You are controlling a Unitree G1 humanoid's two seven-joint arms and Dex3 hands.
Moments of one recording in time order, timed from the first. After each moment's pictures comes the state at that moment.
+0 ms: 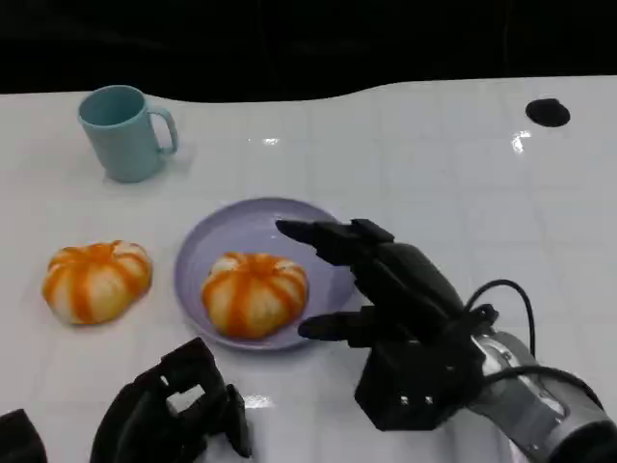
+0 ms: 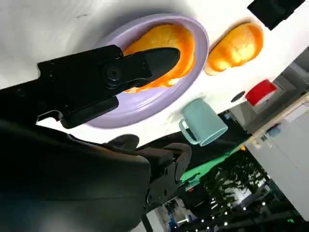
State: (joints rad) left arm 0.07 -0.05 0.13 0.41 -0.43 -0.23 -0.74; right arm -0.49 -0.06 0.44 0.67 -0.56 -0.54 -0.18
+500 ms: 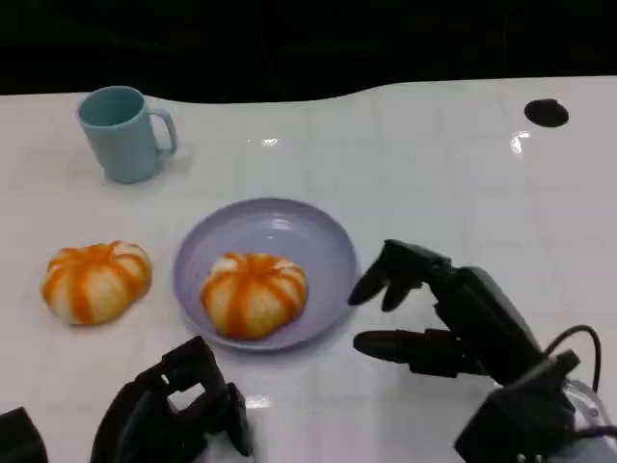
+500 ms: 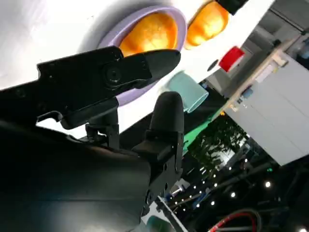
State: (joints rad) left arm 0.06 -0.06 0.13 0.41 -0.43 -0.22 -0.74; right arm -0.25 -0.16 0.31 0.43 -0.39 -0.71 -0.14
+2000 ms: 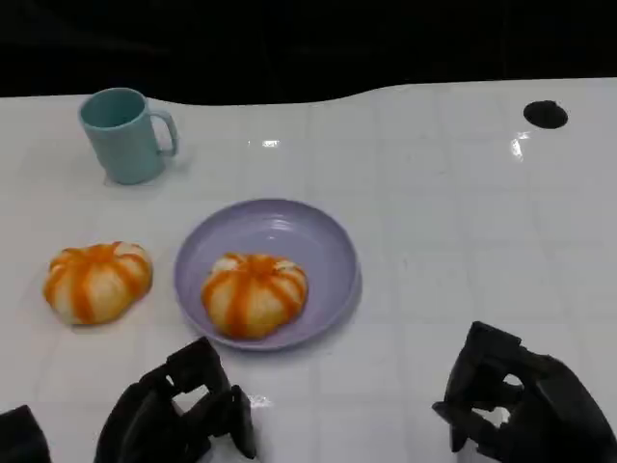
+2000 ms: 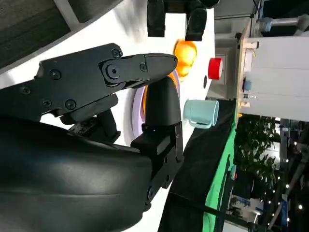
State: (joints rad) left arm 0.07 -0.06 0.12 0.38 -0.44 -0.19 -0.74; right arm 0.17 -0.12 0.13 0.10 0.16 -0.43 0.35
